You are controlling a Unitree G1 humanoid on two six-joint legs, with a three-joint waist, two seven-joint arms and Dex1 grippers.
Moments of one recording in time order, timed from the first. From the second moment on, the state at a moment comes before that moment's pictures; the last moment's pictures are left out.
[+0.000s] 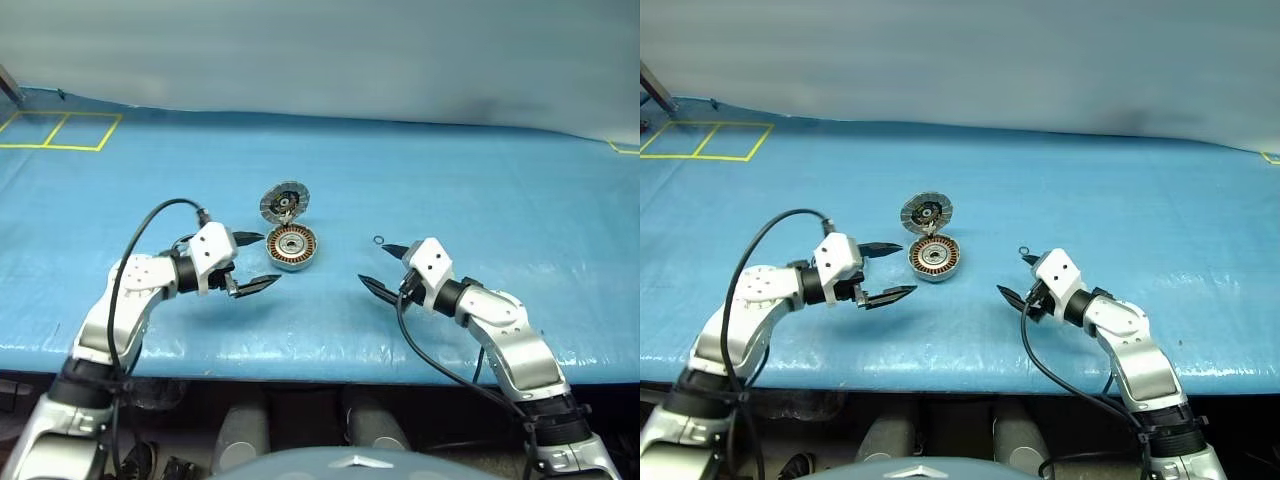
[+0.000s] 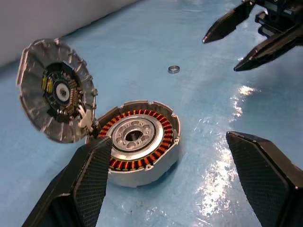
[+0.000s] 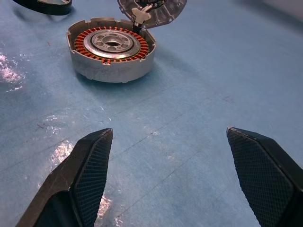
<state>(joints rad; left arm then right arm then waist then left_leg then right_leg) -0.33 0.71 -0.17 -0.13 -0.17 0.21 -1.01 -0.08 -0.49 0.08 -0.19 0.16 0.27 0.70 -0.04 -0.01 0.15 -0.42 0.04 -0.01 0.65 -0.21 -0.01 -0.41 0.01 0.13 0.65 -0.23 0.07</state>
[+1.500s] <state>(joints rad) -1.09 0.59 -0.73 0.39 0.55 -0.36 -1.51 -0.05 -0.61 0.12 -0.29 0.14 0.36 0.75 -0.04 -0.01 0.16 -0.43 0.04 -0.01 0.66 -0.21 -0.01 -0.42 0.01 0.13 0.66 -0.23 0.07</state>
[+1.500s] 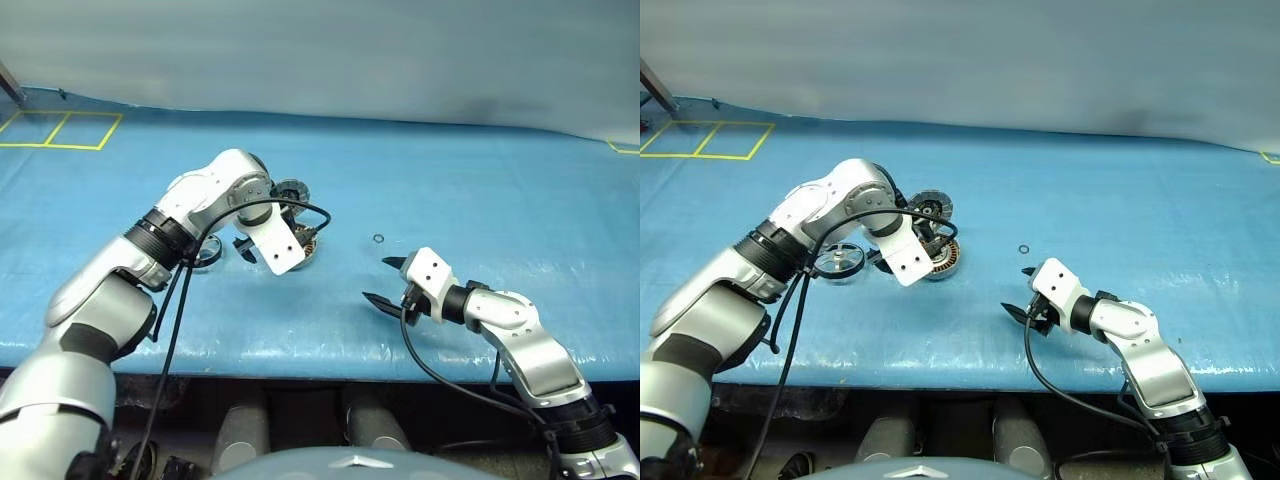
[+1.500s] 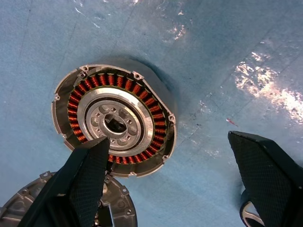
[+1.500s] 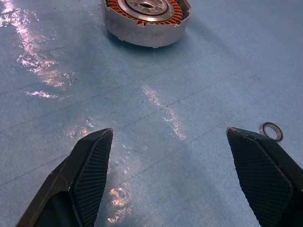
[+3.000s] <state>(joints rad) -1.09 0.53 -0.75 0.51 0.61 -0.36 -1.50 -0.05 -0.61 0.12 -0.32 0.14 0.38 0.74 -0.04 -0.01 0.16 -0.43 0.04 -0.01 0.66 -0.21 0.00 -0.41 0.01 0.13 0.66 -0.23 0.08</state>
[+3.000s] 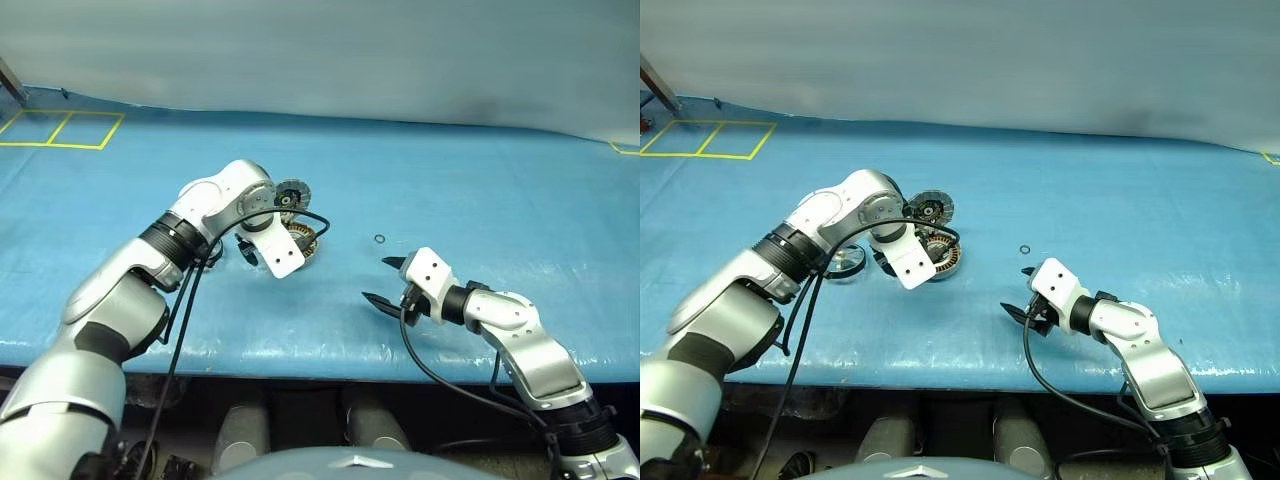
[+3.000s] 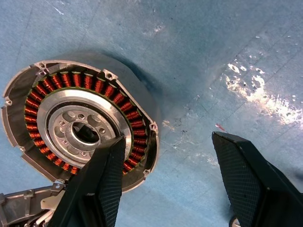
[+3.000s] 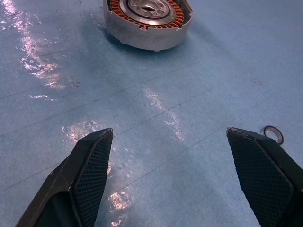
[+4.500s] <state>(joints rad) -1.11 0.47 -0.76 0.61 0.65 -0.40 -1.40 -0.05 -0.61 0.12 -0.31 0.14 0.38 0.73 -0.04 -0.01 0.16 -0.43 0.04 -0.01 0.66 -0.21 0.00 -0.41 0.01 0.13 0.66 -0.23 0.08</state>
